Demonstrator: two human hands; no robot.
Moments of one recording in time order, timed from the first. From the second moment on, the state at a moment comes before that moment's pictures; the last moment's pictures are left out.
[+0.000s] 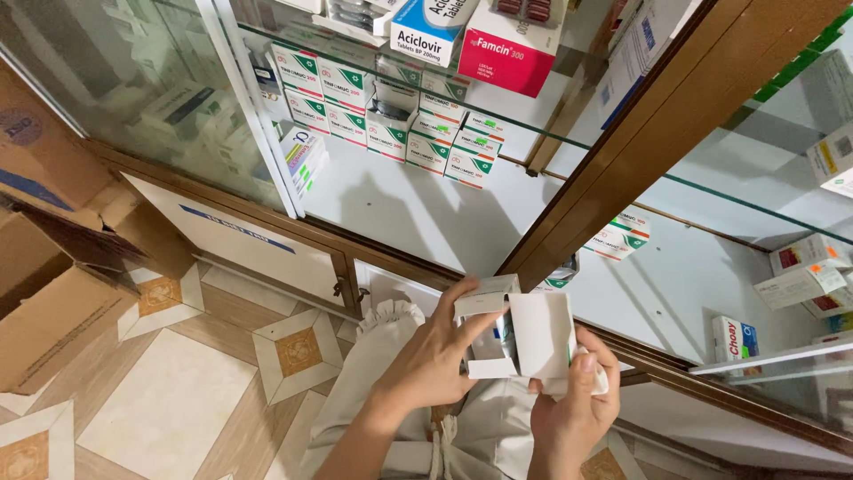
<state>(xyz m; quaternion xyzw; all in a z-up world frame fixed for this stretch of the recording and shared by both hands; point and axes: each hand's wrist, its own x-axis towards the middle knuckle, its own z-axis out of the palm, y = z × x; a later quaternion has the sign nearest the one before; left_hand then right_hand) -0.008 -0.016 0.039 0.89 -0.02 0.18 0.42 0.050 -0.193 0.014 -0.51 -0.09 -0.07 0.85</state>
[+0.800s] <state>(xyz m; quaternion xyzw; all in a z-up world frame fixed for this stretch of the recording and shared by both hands) -0.008 -0.017 0.029 0.89 -0.06 0.27 0.35 0.097 -0.199 -0.022 -0.33 0.01 0.14 0.93</state>
